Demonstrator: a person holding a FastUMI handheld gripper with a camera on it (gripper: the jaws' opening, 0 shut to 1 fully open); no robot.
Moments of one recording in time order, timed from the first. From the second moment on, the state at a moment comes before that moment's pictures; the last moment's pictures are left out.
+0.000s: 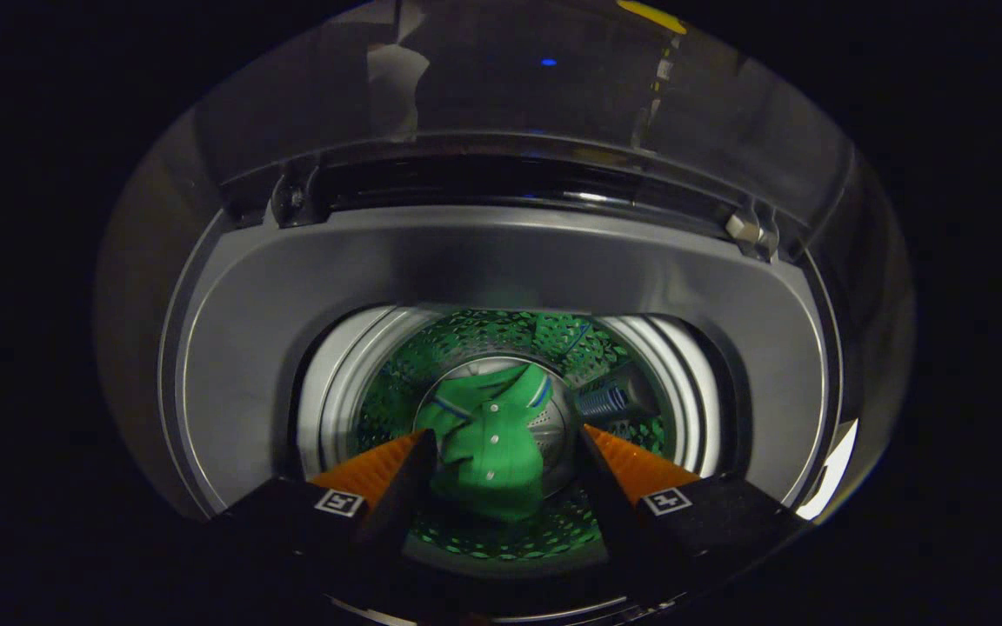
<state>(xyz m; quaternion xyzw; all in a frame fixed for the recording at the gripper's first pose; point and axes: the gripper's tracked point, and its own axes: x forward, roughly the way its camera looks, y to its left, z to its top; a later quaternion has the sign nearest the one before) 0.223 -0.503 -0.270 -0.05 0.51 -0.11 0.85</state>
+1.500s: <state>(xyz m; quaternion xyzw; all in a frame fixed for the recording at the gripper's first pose) 0.313 -0.471 0.062 0.00 0.24 -0.08 0.97</state>
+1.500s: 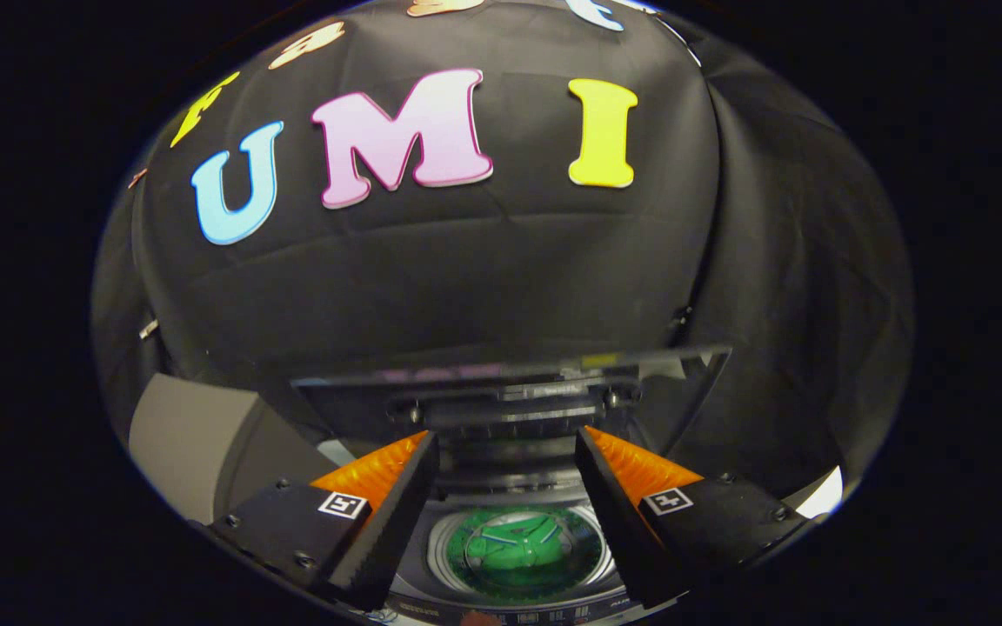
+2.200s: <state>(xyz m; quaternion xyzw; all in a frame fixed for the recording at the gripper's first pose) 0.391 -0.488 0.062 -0.05 0.24 -0.09 0.96</state>
